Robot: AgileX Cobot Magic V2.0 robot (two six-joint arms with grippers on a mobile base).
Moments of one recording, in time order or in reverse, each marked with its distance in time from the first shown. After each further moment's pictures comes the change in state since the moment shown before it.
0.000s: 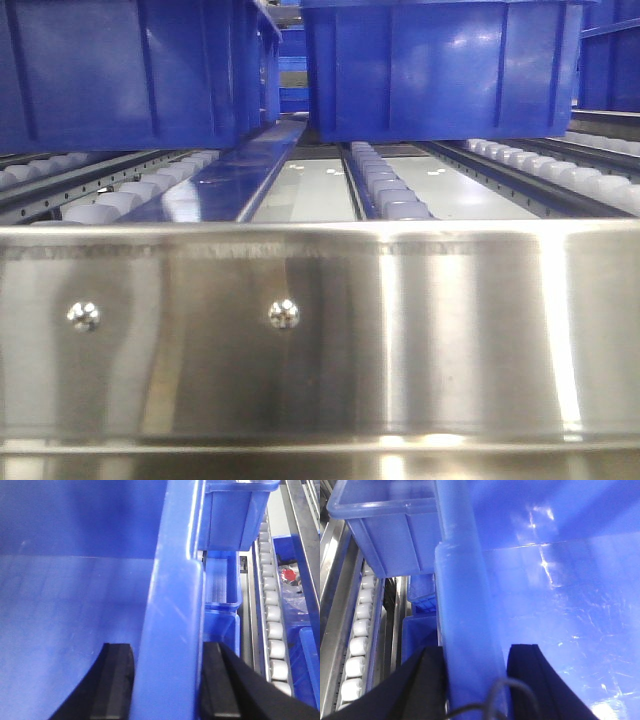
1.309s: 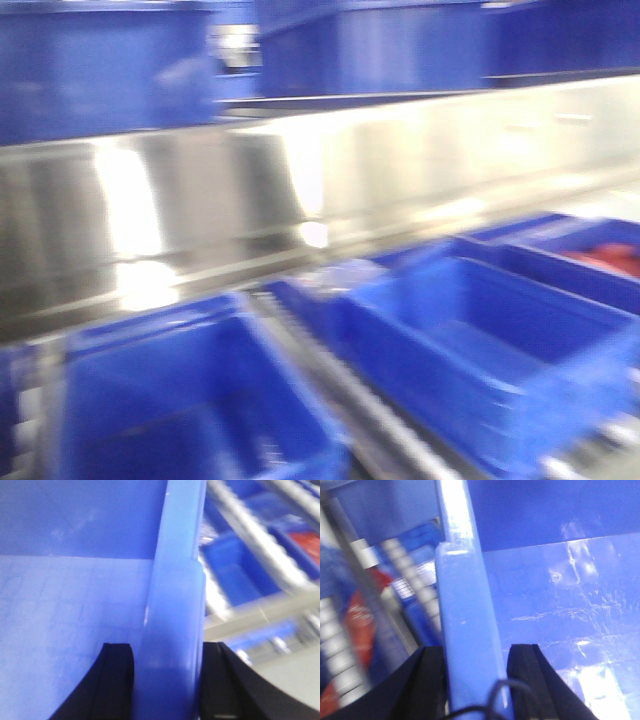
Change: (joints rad) left arm 0.000 0.000 0.000 0.004 0.002 0.000; right arm 0.000 0.000 0.000 0.004 0.000 0.000
